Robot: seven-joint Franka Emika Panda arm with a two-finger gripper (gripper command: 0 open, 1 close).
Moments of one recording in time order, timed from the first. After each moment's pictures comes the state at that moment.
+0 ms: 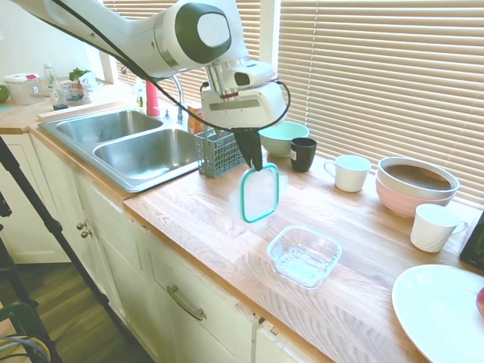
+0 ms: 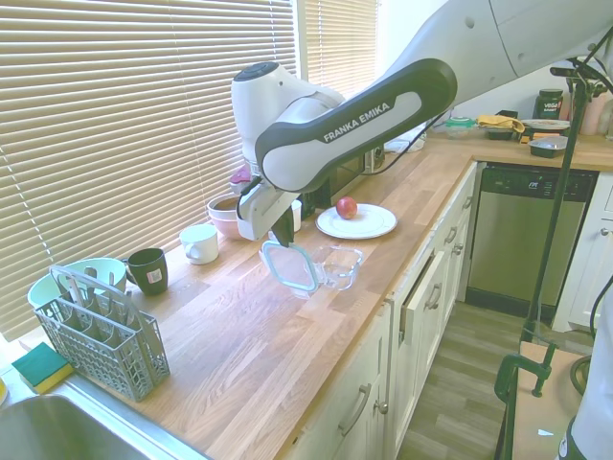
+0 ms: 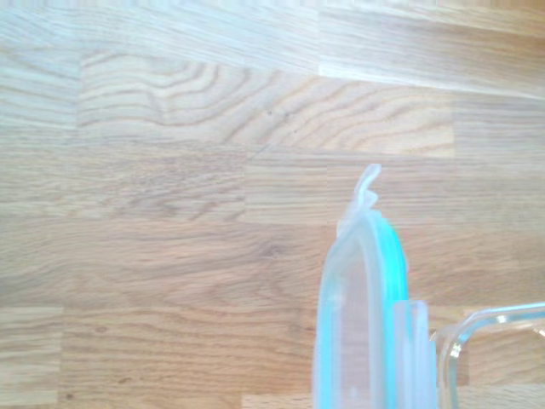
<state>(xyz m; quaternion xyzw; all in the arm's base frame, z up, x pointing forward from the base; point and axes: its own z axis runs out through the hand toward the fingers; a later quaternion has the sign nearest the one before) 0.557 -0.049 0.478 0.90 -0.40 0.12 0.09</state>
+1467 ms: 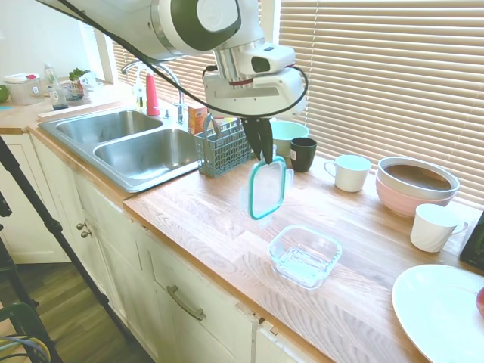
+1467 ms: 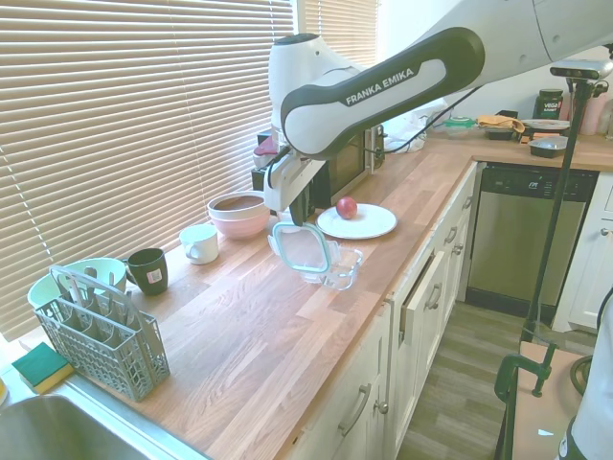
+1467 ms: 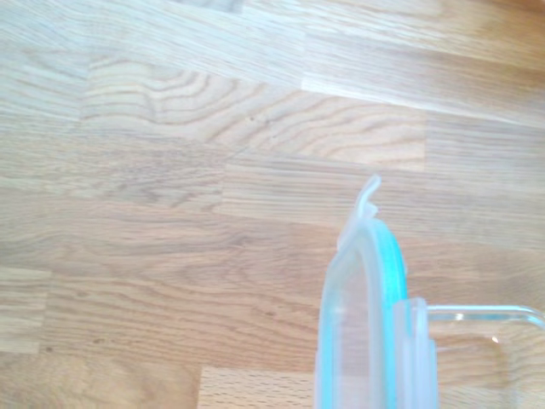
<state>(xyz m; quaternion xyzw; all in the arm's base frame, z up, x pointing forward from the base) 0.532 -0.094 0.511 0.92 -0.36 0.13 0.06</state>
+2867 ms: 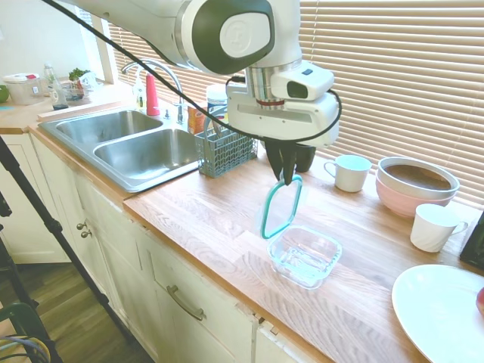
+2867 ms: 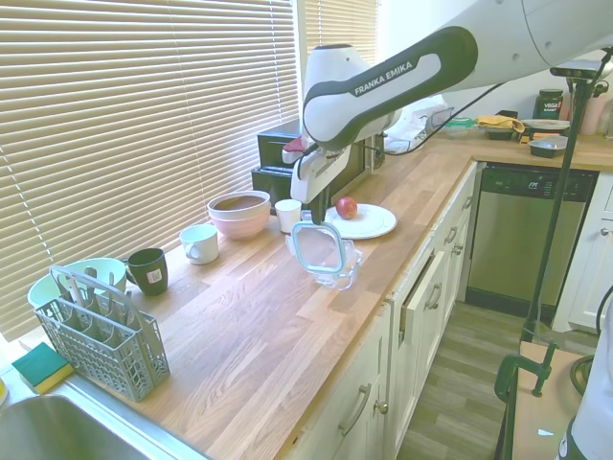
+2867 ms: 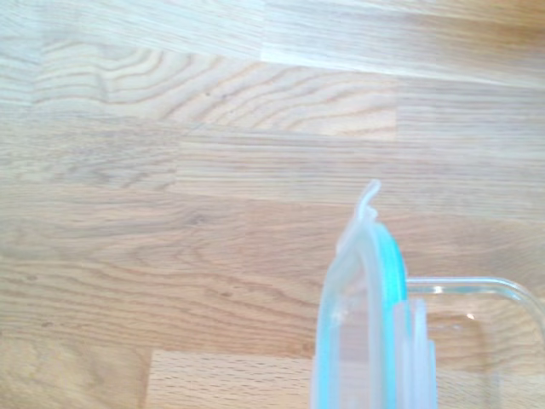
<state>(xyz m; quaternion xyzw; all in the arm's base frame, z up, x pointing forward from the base) 0.514 -0.172 0.495 0.92 -0.38 0.11 0.01</state>
